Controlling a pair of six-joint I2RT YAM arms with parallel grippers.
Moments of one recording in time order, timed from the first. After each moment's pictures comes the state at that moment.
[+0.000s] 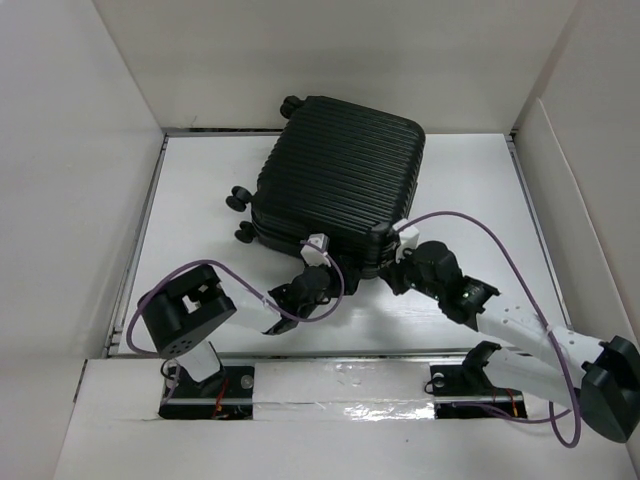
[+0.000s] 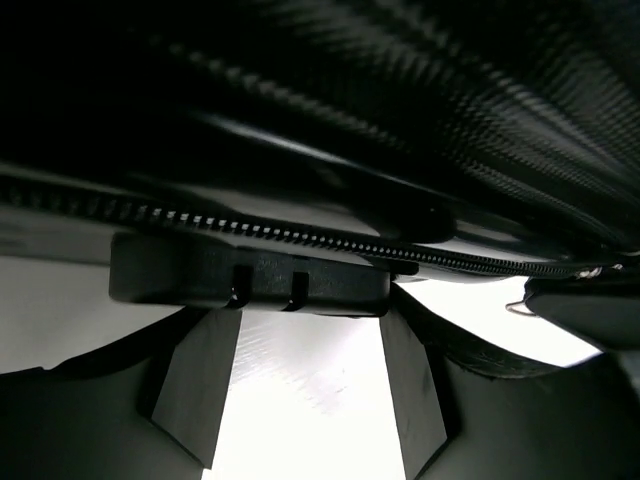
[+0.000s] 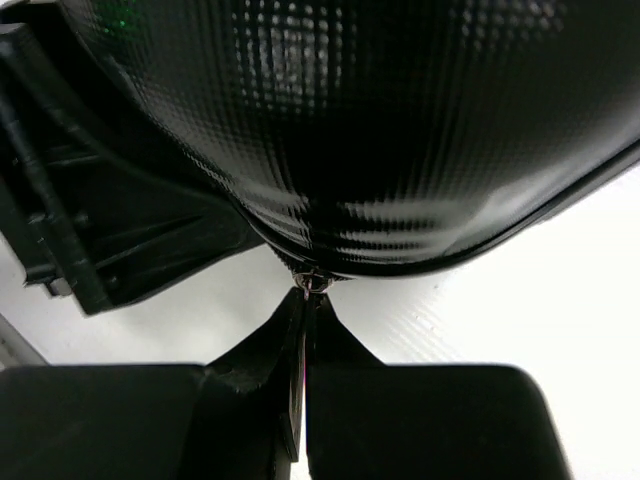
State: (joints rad) left arm -1.02 1.60 0.48 0.75 -0.39 -0.82; right arm 0.72 0.97 0.51 -0.01 -0.05 0.16
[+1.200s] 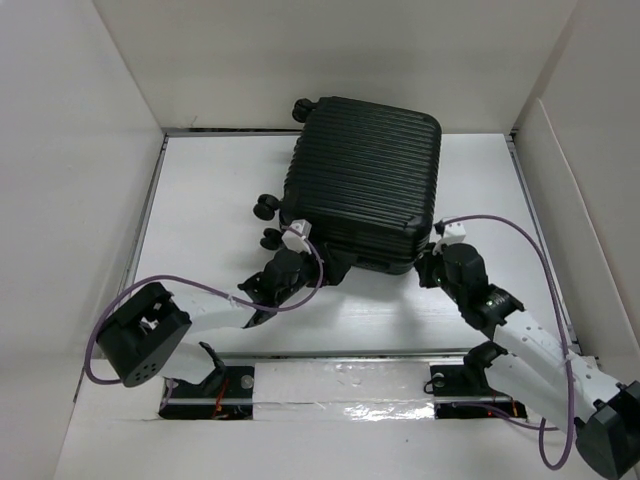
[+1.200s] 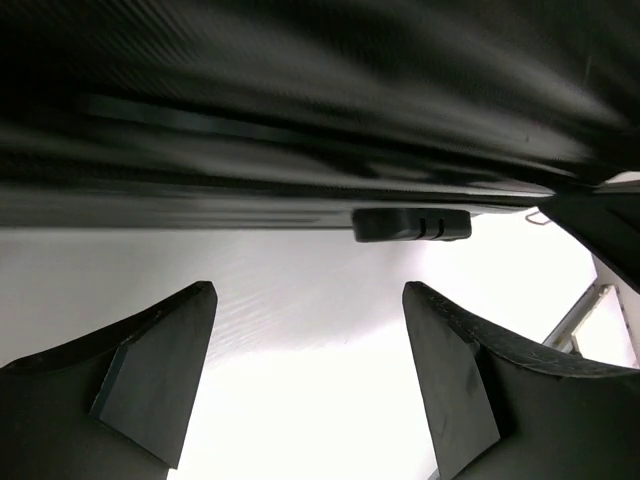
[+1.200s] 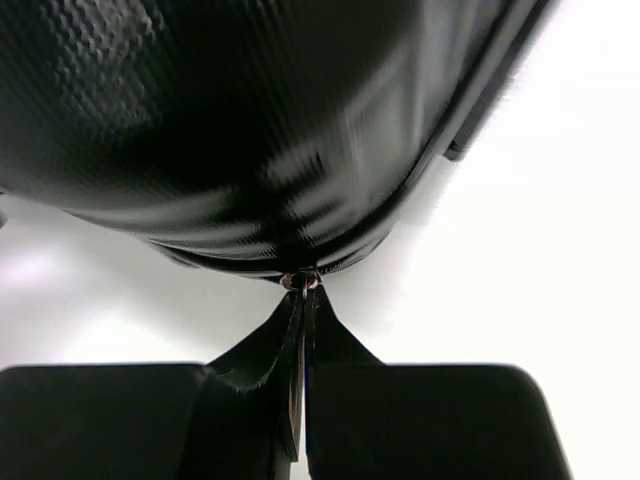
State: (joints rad) left arm -0.84 1.34 0.41 0.55 -0.12 -0.77; right arm 0.53 0.79 0.46 -0.16 0.15 0.29
